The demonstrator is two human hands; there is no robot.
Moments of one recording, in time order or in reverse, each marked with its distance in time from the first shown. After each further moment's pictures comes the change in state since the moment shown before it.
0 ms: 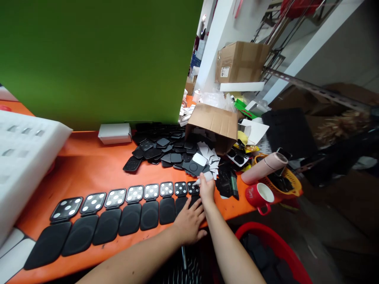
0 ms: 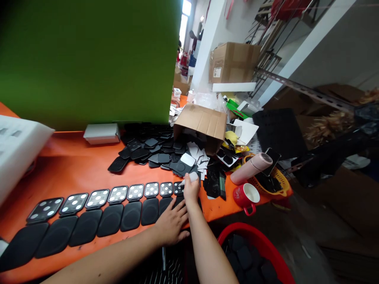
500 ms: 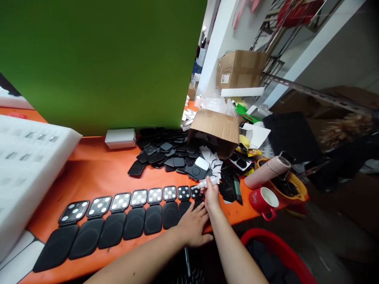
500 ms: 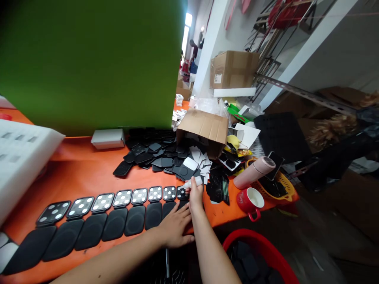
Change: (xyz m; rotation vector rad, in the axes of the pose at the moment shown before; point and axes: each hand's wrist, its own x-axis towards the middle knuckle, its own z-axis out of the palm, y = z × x) left_hand 0.003 -0.002 -0.013 -0.156 -0.070 -0.023; right_hand -0.003 -0.010 0.002 0.322 -0.093 0.177
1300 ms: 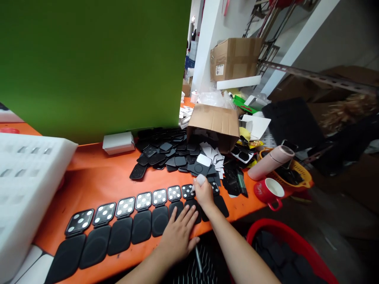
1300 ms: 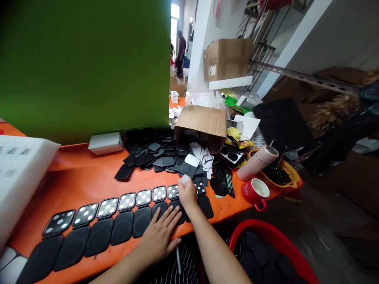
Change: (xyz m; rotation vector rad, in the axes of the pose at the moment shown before) left_hand -0.071 -0.023 0.011 0.215 0.084 -0.168; right_hand -0.023 0.003 0.024 -0.625 -0.021 -0.314
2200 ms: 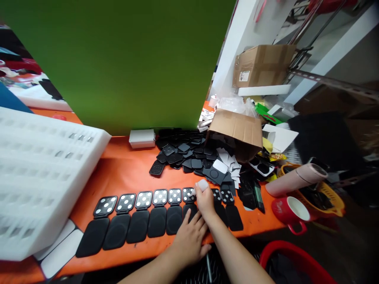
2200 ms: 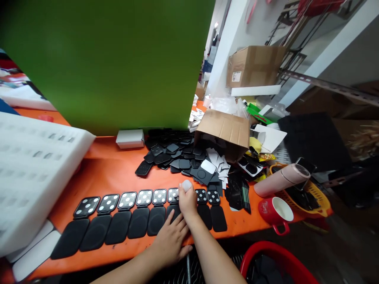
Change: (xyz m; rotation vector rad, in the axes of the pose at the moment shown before) left_hand -0.003 0.000 -0.011 -0.081 0.024 -0.013; right_hand -0.022 -0.033 0.042 0.173 -0.124 0.031
